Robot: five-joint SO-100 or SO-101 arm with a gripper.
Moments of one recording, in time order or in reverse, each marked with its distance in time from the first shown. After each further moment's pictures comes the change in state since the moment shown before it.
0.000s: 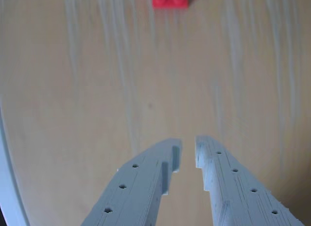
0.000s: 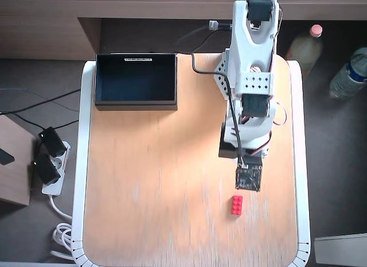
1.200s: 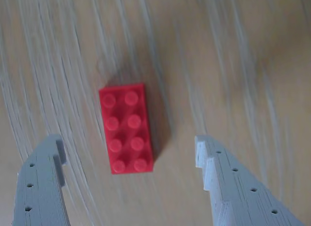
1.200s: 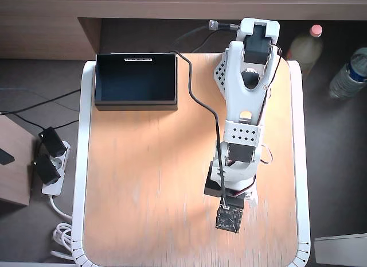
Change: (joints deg) arm 2.1 -33.0 -10.9 -27.0 -2.5
